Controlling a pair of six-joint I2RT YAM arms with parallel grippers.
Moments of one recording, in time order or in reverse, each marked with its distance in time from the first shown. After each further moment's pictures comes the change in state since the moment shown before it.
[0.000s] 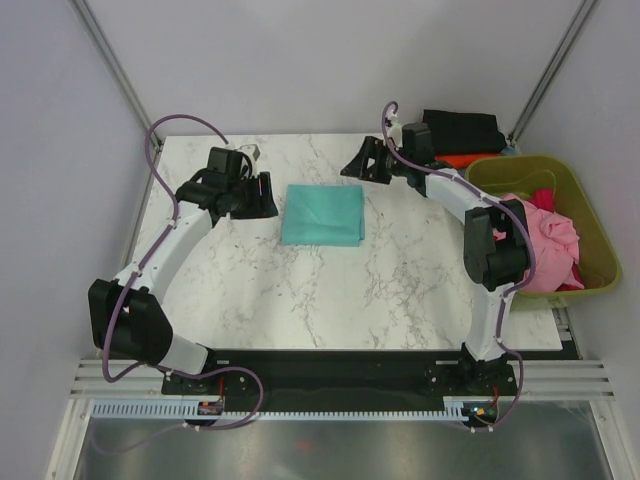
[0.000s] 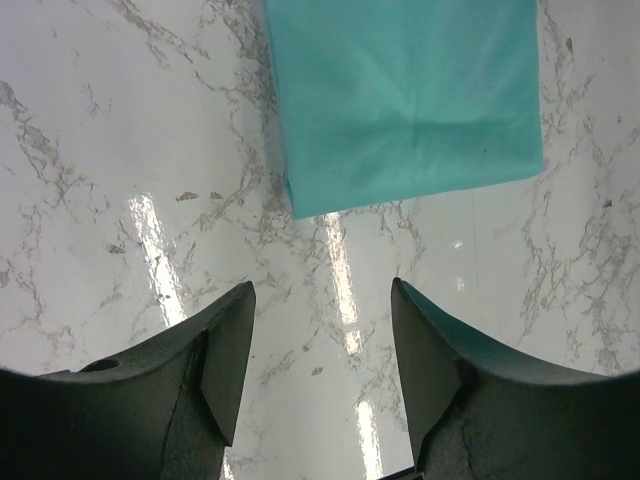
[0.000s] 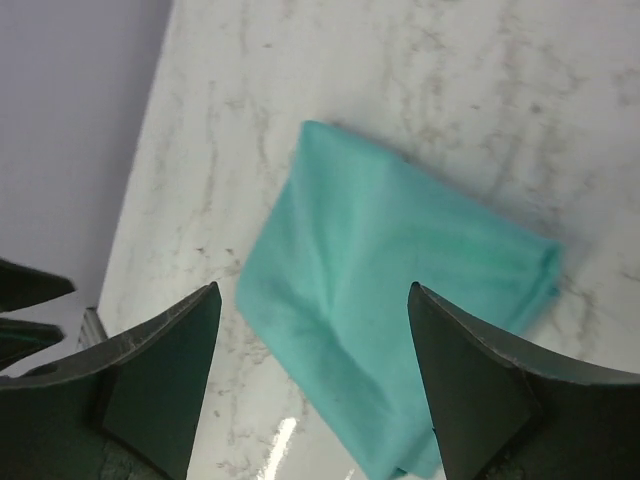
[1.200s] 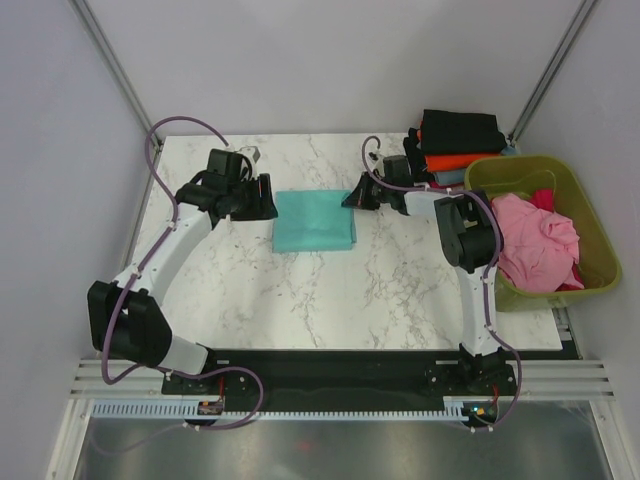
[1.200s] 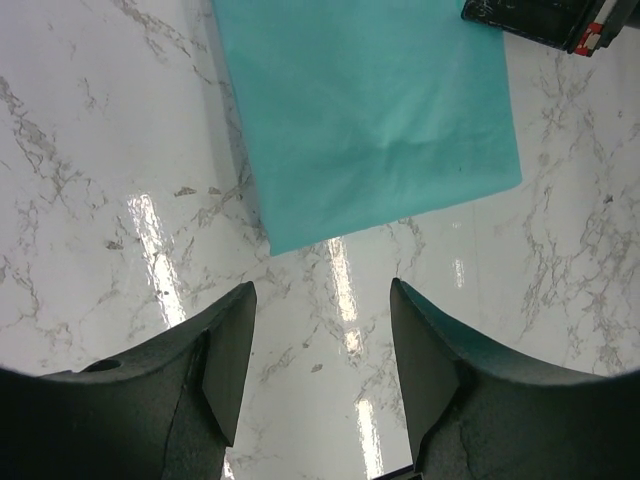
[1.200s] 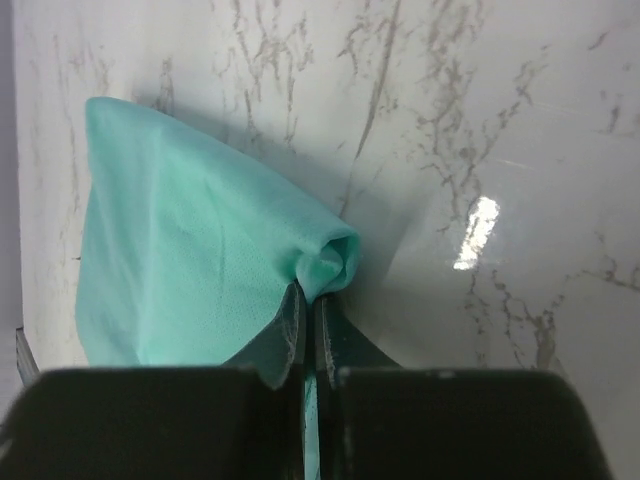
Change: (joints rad) left arm -0.001 -0.009 -0.018 0.003 0.002 0.000; right arm 0.020 0.256 -0.051 0.098 0.132 -0.012
